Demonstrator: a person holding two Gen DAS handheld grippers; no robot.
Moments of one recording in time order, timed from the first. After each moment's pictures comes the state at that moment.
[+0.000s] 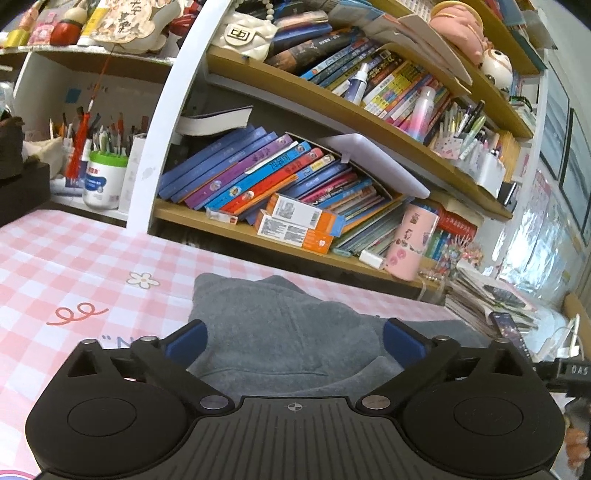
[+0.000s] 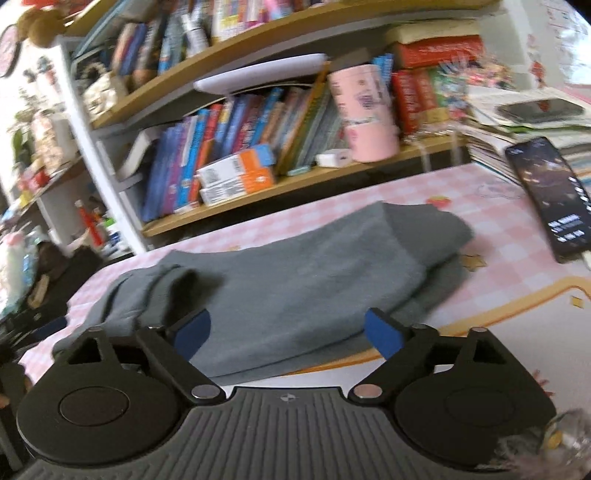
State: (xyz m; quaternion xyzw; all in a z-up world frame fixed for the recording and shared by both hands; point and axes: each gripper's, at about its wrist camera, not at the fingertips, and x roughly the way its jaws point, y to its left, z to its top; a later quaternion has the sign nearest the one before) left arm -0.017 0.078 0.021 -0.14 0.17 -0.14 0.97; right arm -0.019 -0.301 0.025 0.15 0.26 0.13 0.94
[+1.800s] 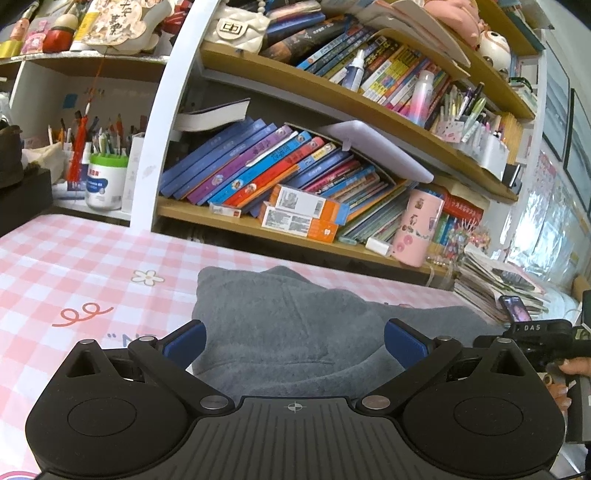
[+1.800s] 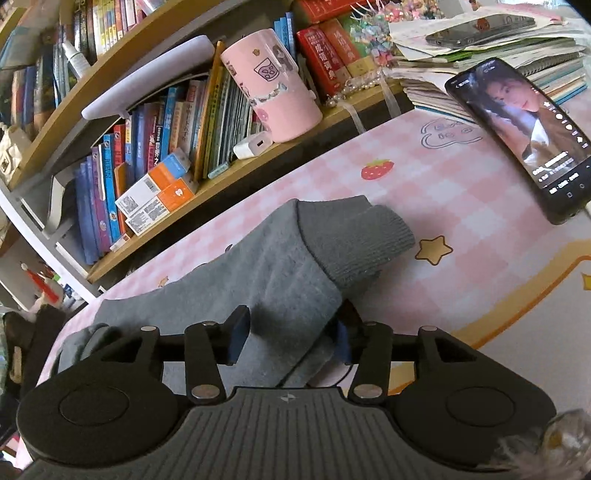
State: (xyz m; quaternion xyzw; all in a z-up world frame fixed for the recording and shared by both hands) left arm -0.015 0.074 0.020 -0.12 0.18 -0.14 0.97; right arm 0.055 -0.340 -0.003 0.25 0.31 0.07 0.91
